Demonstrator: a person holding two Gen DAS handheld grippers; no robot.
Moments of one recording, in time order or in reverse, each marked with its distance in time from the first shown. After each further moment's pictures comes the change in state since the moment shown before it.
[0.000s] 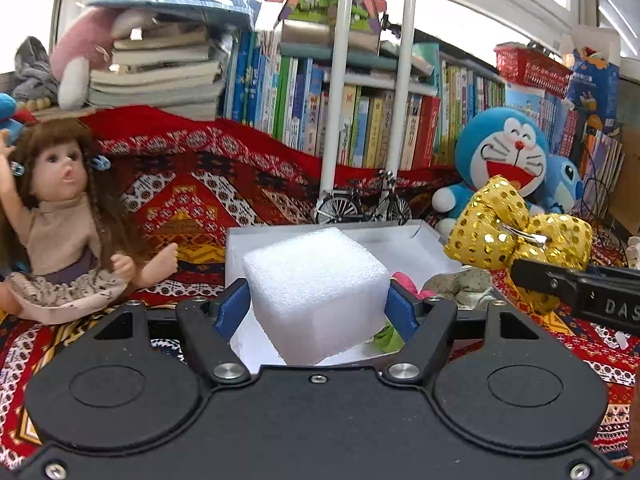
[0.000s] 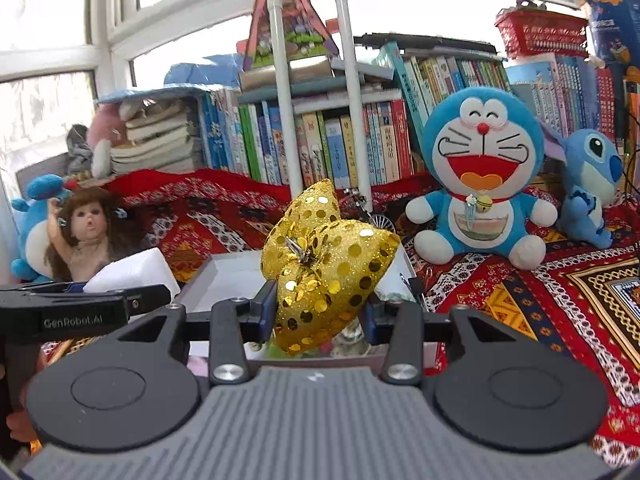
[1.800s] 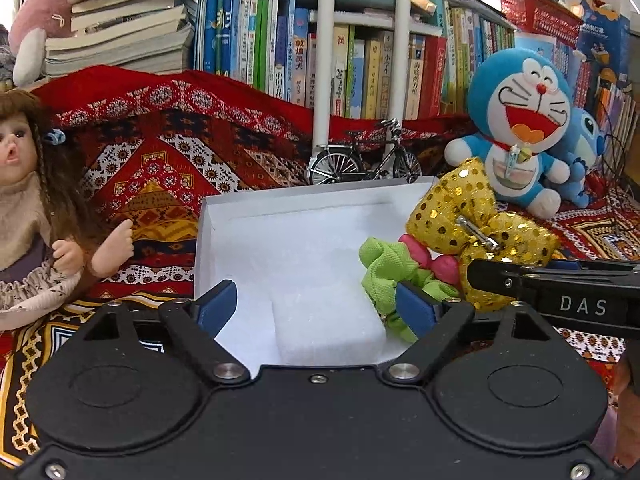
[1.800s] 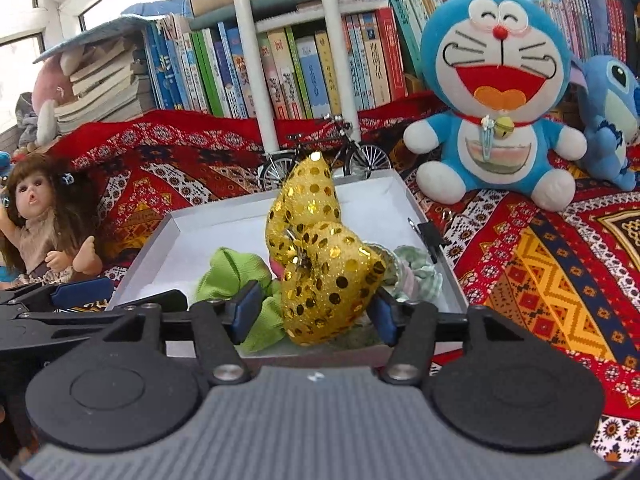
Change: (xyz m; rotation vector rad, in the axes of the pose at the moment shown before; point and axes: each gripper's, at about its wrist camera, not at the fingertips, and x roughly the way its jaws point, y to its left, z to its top) left arm 0.063 -0.012 -0.013 0.060 0.088 0.007; right arm 0.067 -0.003 -0.014 0.064 0.141 -0.051
